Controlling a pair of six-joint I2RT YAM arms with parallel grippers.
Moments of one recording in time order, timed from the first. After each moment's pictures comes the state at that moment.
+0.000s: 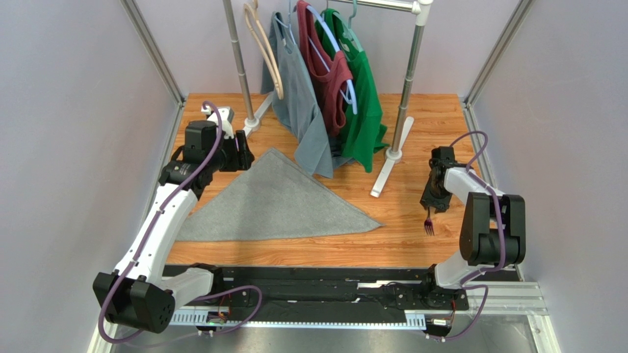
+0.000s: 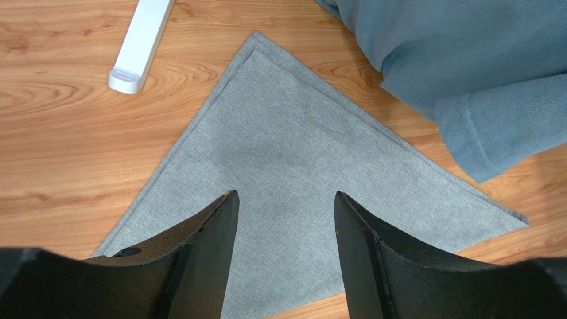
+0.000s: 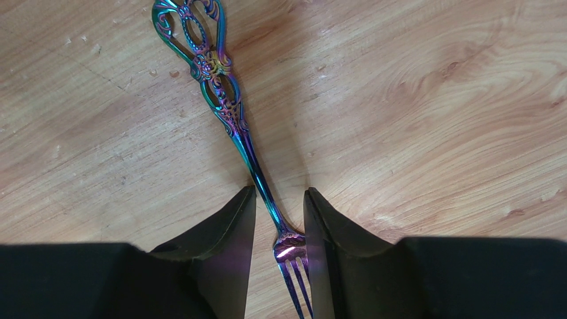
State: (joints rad) left arm -0.19 1.11 1.10 -0.59 0.11 -0.21; right arm -0.08 1.57 0.88 -0.61 0.21 0.36
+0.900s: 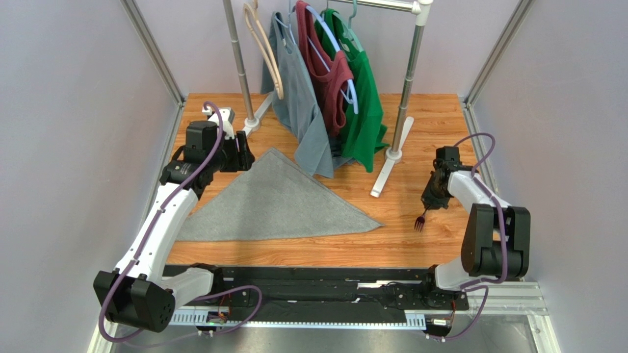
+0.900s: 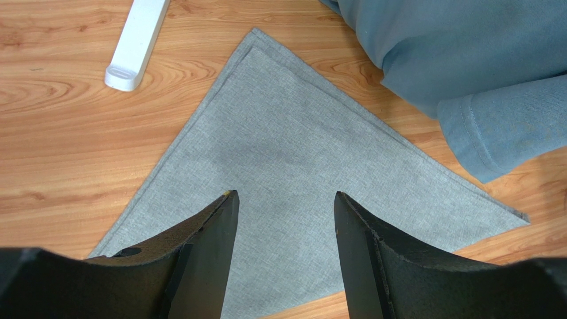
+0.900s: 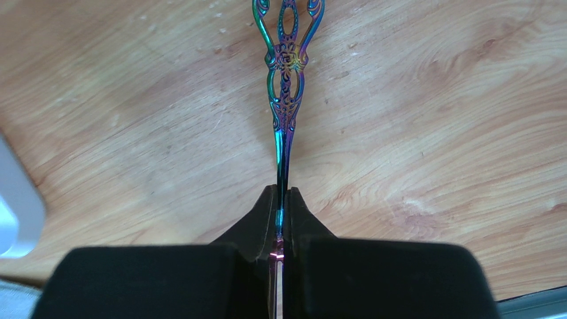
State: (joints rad) left arm -0.19 1.12 1.09 -0.59 0.11 -0.21; right arm -0.10 1.51 0.86 -0.61 0.11 0.41
